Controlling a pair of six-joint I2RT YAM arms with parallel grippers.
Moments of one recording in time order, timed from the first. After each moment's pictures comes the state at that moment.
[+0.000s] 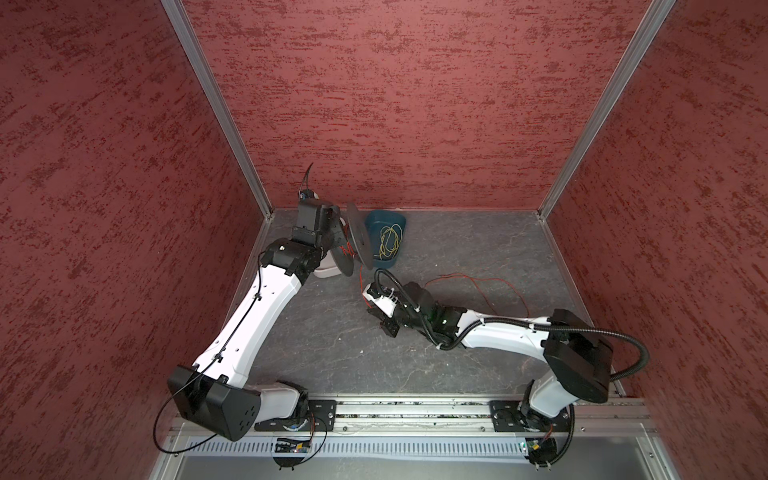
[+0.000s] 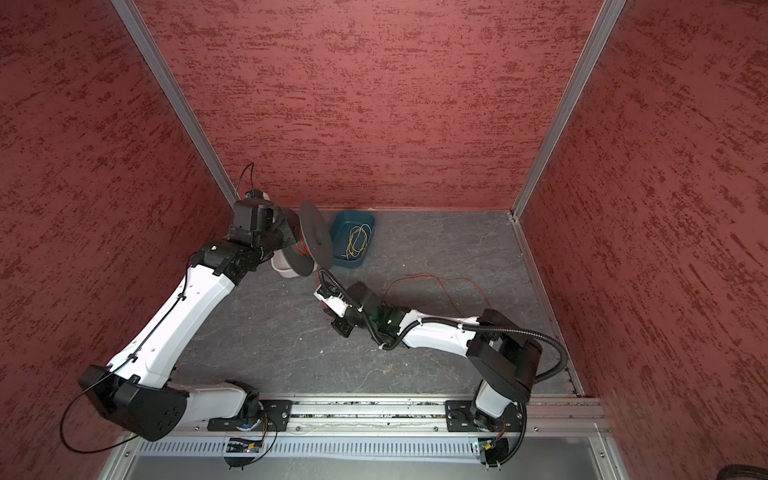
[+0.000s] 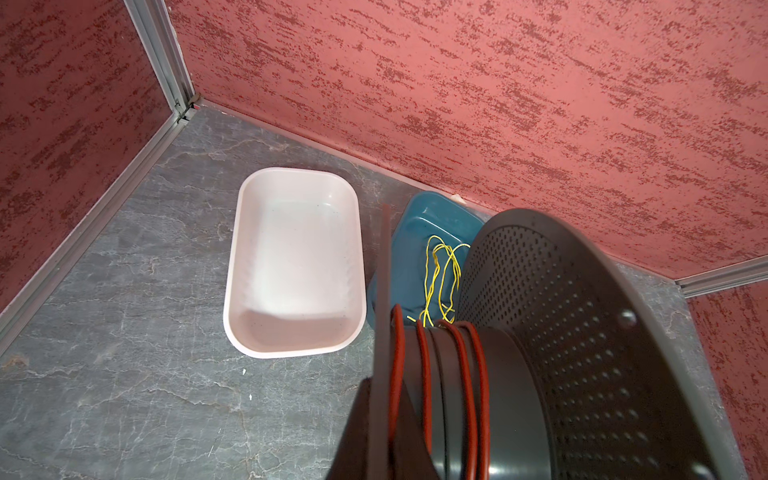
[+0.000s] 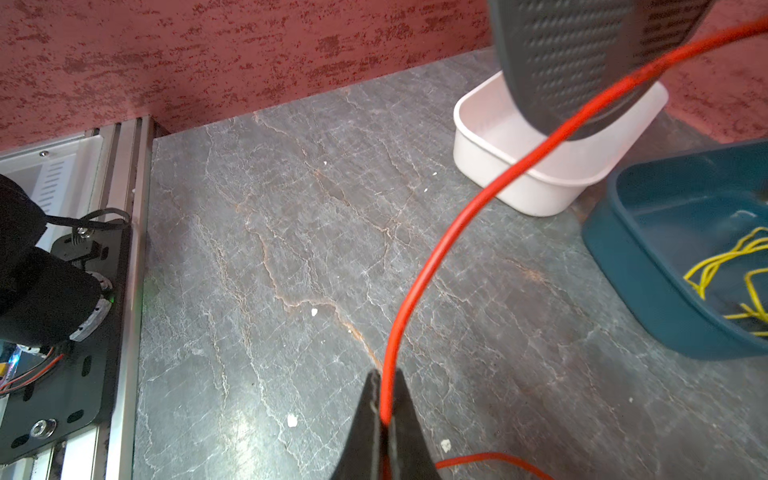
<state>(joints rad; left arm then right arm) -0.34 1.32 1.42 -0.71 -0.28 -0.54 1.03 1.64 0.95 0.21 -0.14 -0.02</state>
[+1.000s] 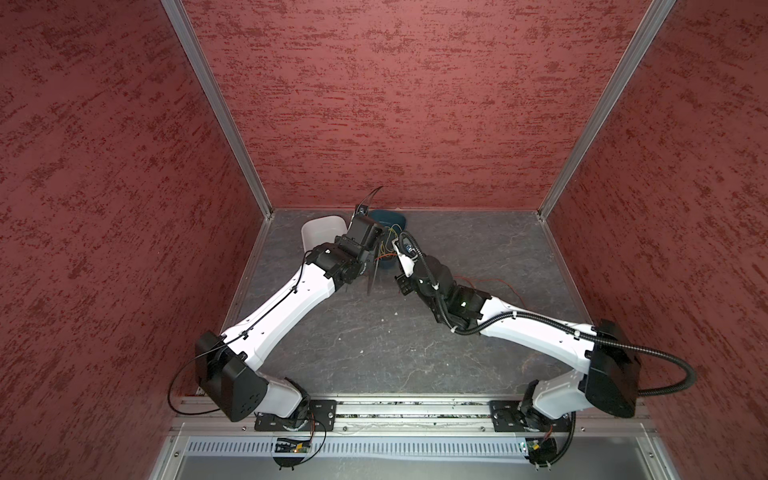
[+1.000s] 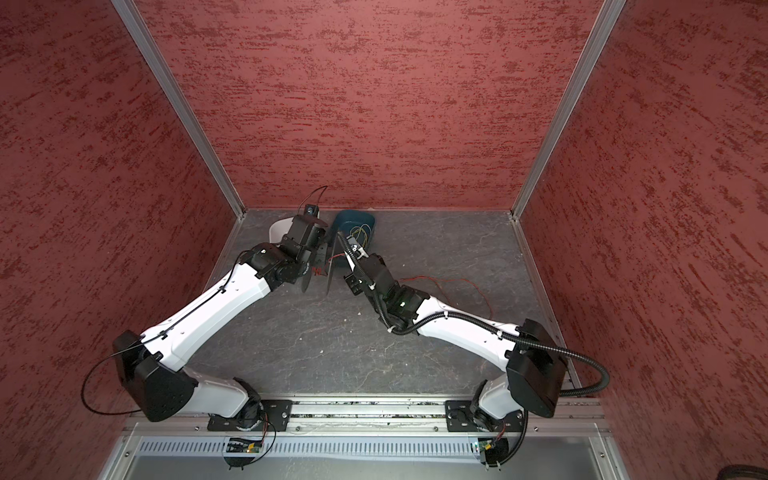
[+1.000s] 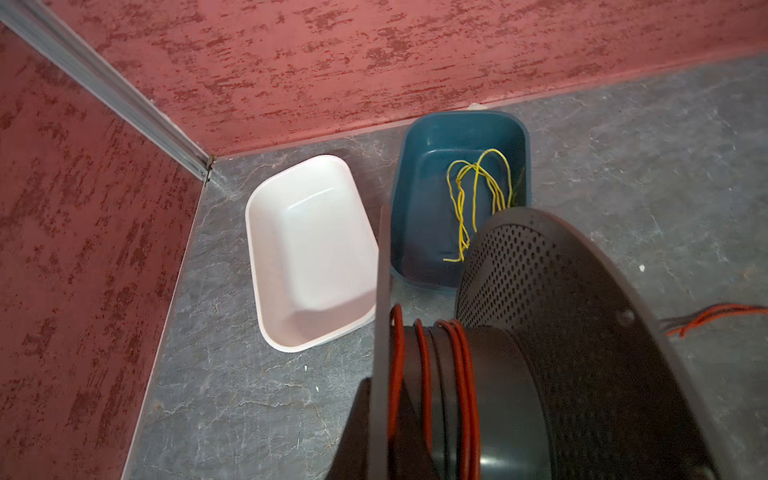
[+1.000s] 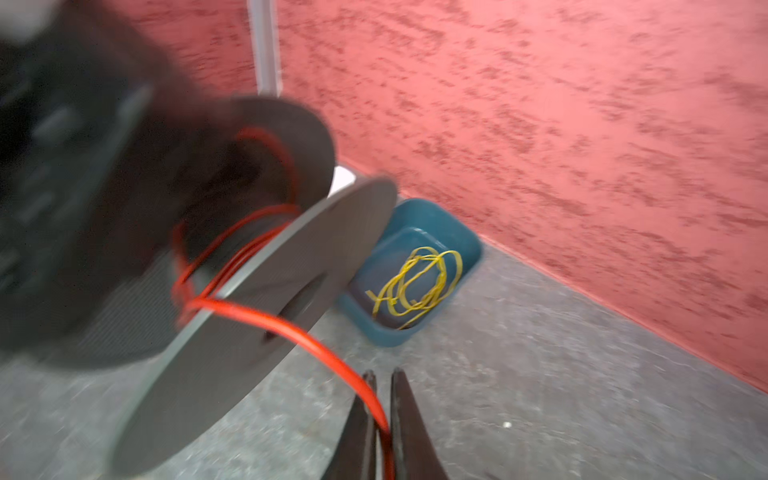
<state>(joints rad) -0.64 1.43 1.40 -0.76 -0.57 -0.24 0.93 1.48 1.14 0.04 0.48 -0.01</state>
